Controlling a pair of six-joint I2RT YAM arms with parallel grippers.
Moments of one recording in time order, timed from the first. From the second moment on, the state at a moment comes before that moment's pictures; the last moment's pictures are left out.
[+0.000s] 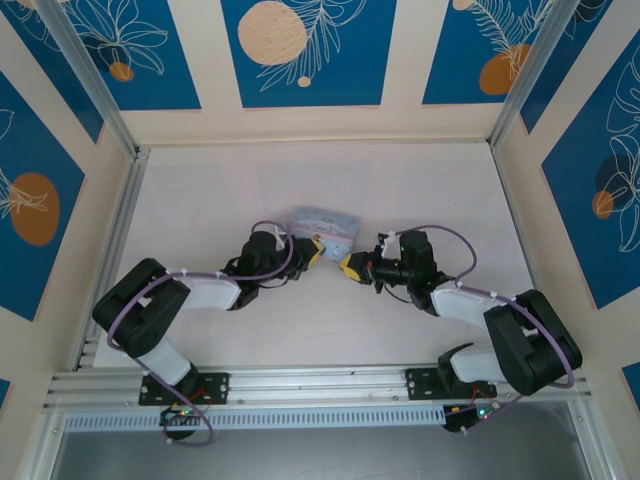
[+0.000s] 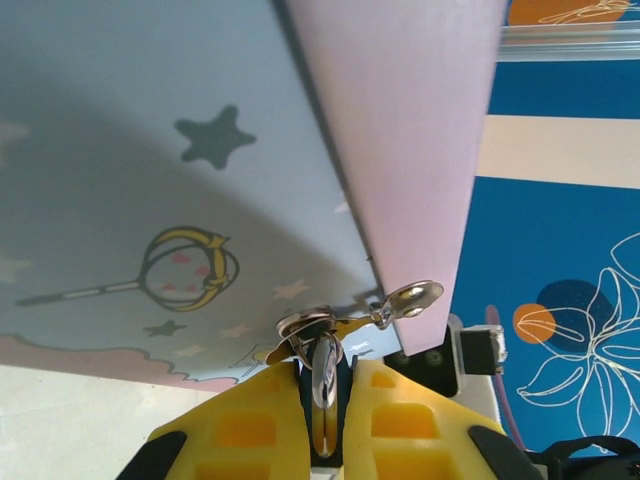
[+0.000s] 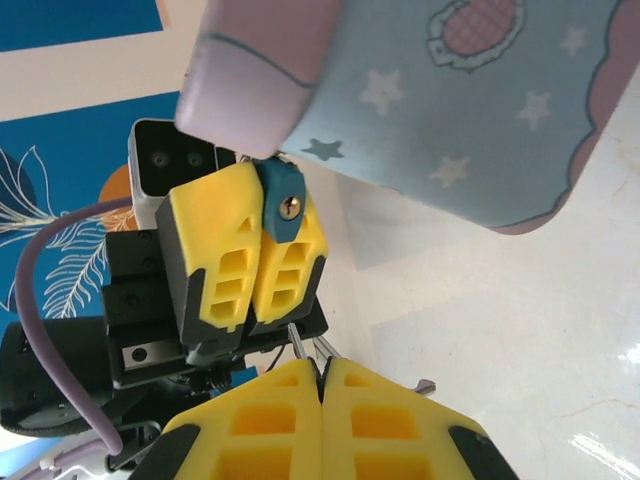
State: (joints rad) left arm -0.69 1.61 0.59 0.71 0.25 -1.46; right arm 0.42 1.32 0.39 0.47 -0.72 1.38
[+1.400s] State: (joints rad) left arm -0.69 1.61 0.59 0.74 0.26 -1.47; right arm 0.47 1.46 0.49 0.54 -0.61 1.47
